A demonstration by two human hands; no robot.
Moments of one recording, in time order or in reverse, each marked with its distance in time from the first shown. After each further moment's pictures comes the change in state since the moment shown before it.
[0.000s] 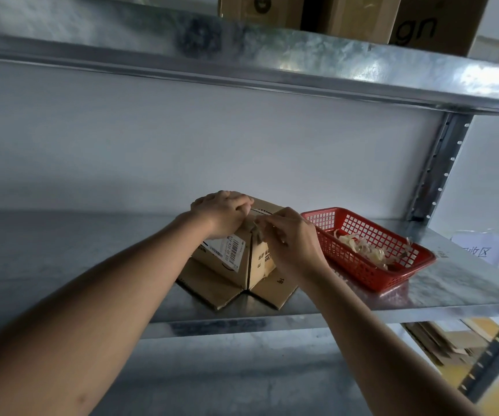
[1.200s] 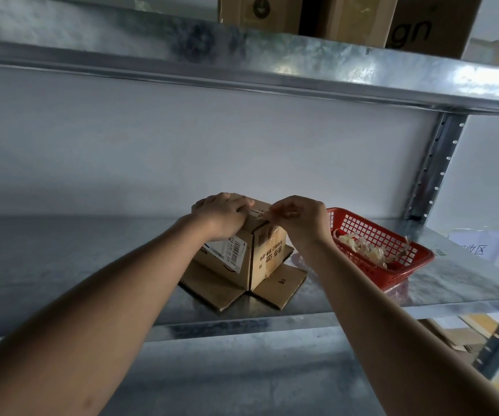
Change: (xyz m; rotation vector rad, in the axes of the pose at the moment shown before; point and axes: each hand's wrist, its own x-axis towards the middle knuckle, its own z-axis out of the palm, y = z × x) left_hand 0.008 -0.005 0.003 0.038 0.013 0.011; right_hand 0.037 0.020 -0.006 0.256 0.104 0.351
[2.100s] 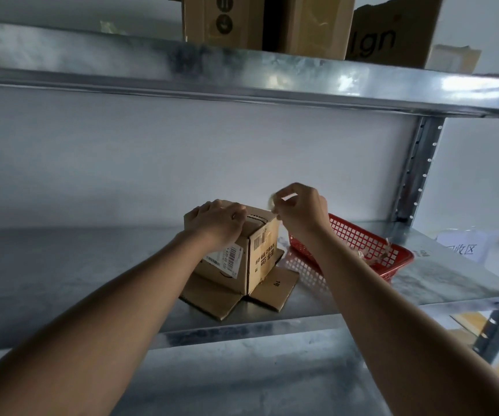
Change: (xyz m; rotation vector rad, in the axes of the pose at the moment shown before) left_hand 0.000 0.040 0.018 0.042 0.116 -0.064; right_hand 0.027 -0.008 -0.042 -0.163 0.015 0.029
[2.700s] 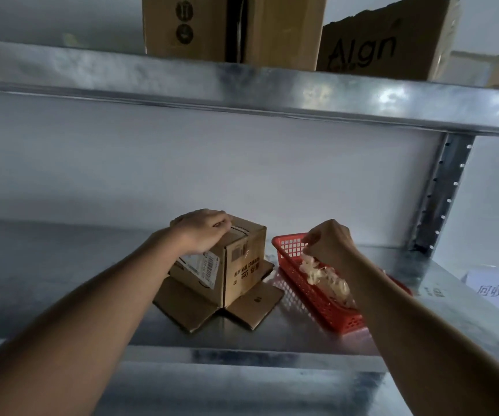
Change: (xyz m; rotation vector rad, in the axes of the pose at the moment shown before) left_hand 0.009 0.029 -0.013 -0.044 -0.097 -0.076; right_hand 0.075 0.123 -0.051 -0.347 -0.304 0.096
